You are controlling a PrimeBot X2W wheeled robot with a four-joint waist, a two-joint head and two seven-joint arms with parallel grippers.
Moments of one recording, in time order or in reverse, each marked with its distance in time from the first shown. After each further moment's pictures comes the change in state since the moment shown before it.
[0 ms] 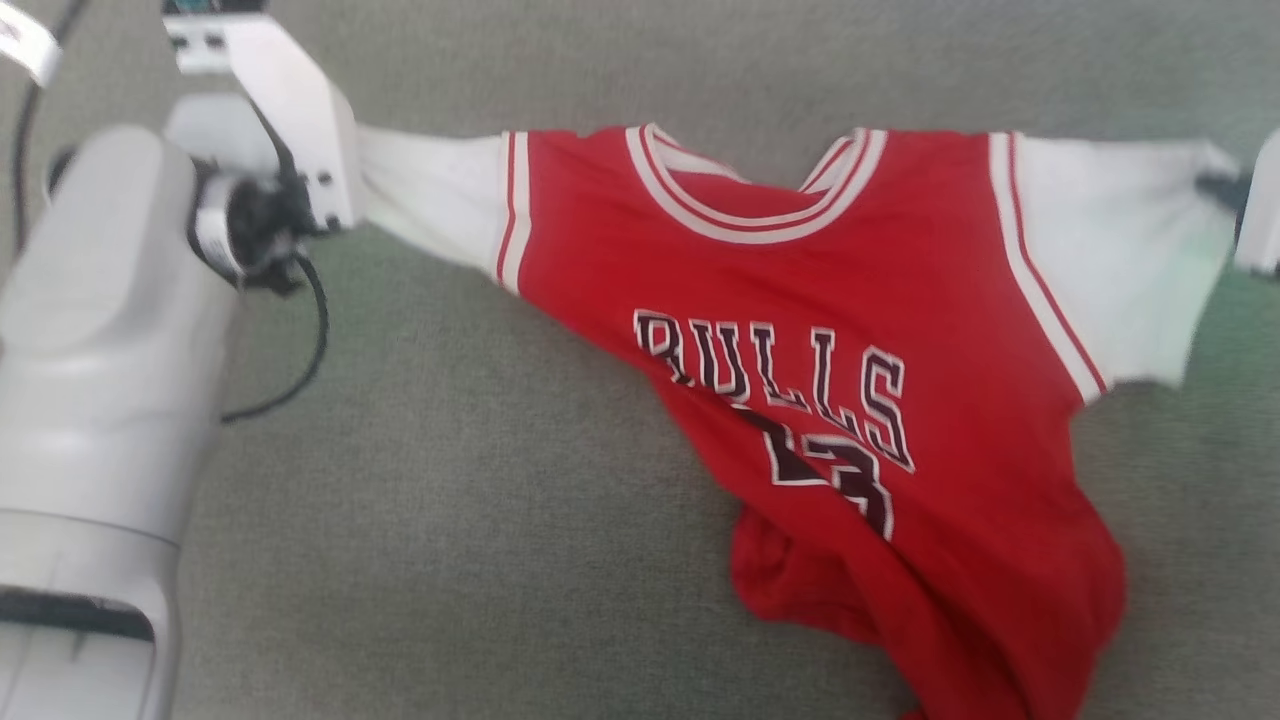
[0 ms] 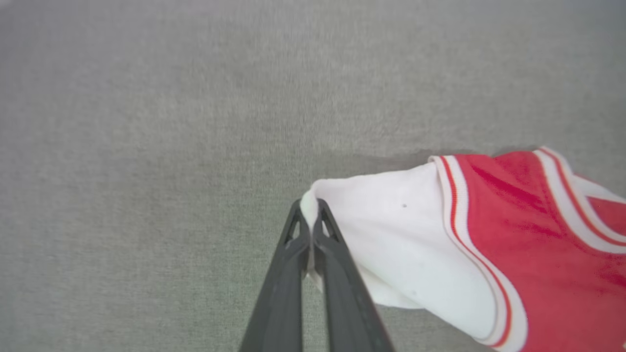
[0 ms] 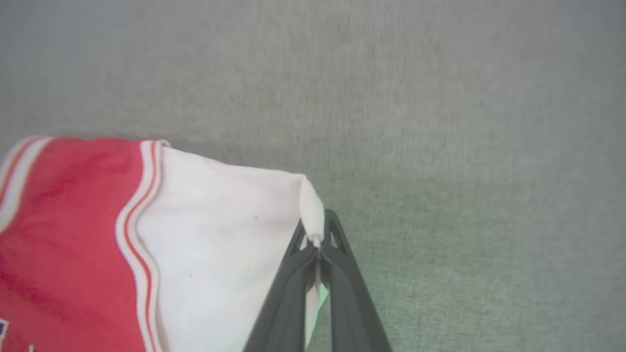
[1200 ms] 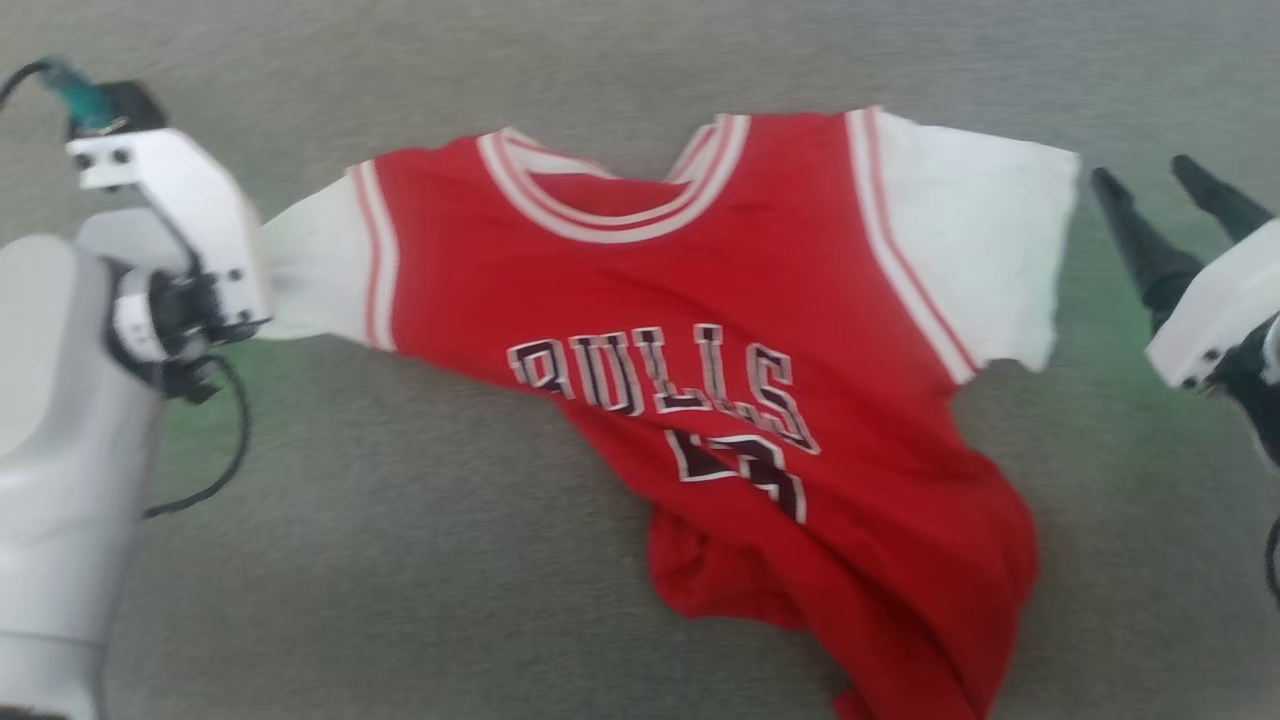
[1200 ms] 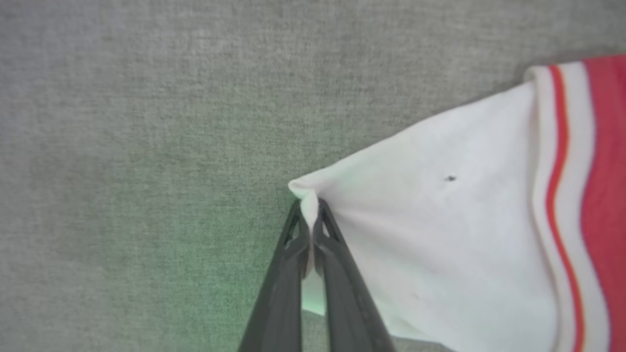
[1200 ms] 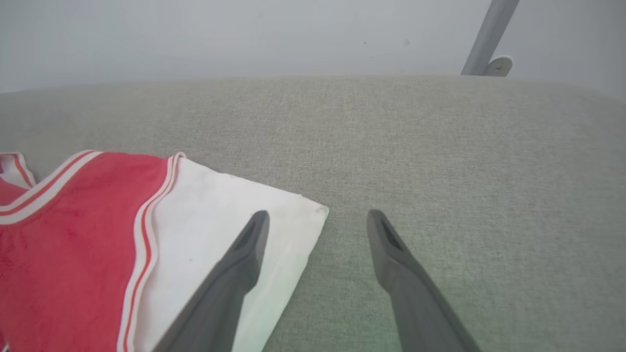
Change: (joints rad) left arm 0.225 0.142 0.060 -0.210 0.012 0.123 0.238; right arm 0.335 0.059 0.012 -0.365 0.026 -0.001 -0.521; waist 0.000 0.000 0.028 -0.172
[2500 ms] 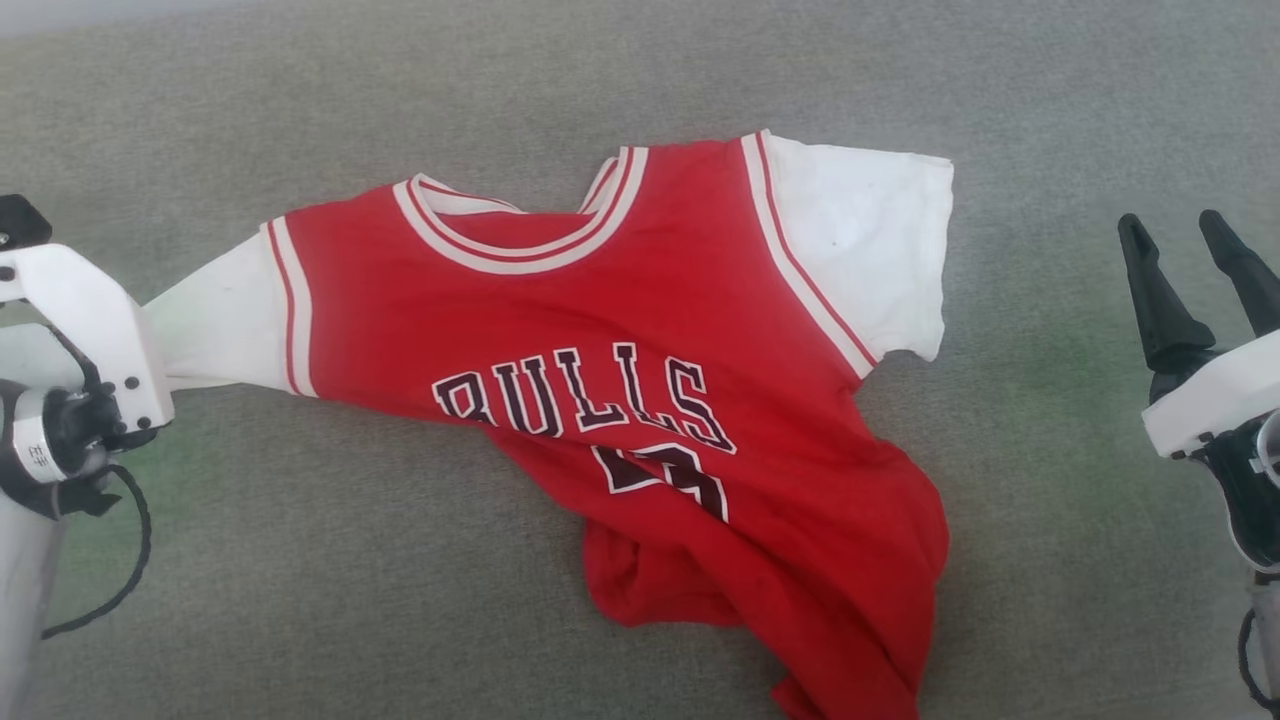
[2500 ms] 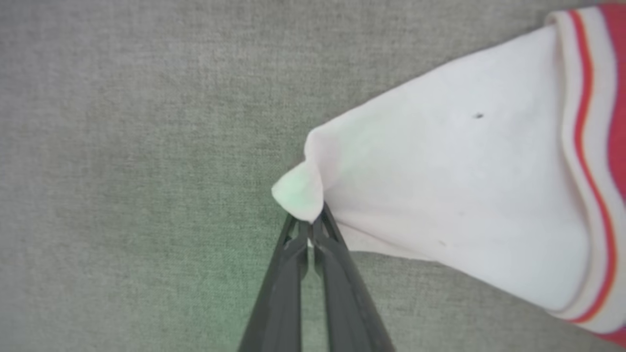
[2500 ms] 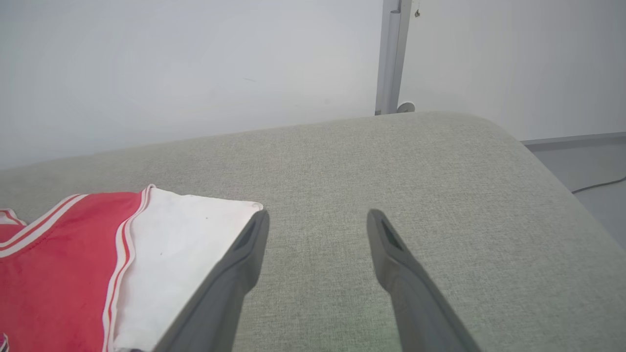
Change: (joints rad) left arm 0.249 0.140 0.106 -0.231 0.002 0.072 0.022; right arm 0.144 0.053 -0.075 -0.019 -0.019 0.000 -0.225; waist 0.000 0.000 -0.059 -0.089
